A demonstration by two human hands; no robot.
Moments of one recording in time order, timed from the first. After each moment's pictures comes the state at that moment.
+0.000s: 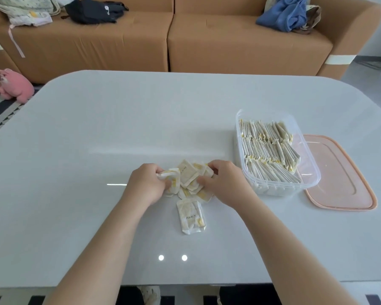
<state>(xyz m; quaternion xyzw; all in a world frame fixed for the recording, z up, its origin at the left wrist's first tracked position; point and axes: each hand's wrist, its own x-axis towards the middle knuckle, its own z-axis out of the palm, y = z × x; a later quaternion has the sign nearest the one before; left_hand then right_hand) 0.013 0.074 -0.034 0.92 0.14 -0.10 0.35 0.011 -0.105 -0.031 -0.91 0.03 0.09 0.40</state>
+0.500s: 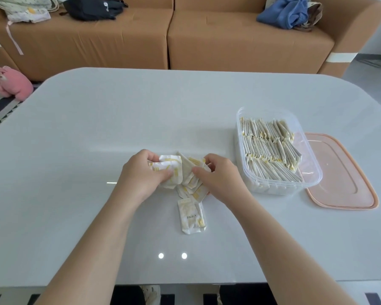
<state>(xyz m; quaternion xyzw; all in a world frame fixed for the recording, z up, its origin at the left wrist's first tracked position) 0.014 0.084 -0.025 0.86 0.13 -0.04 0.50 0.014 -0.091 -0.033 -0.87 0.05 0.05 0.49</state>
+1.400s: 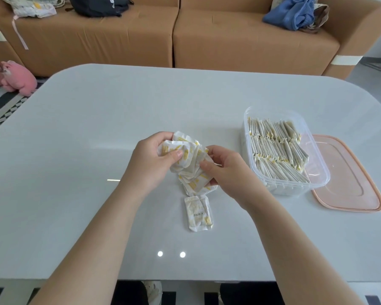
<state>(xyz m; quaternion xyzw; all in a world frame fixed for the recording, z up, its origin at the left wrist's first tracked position) 0.012 0.081 -0.002 0.81 0.01 0.03 0.59 0.004 -0.092 -0.008 -0.76 -0.04 0.13 0.63</state>
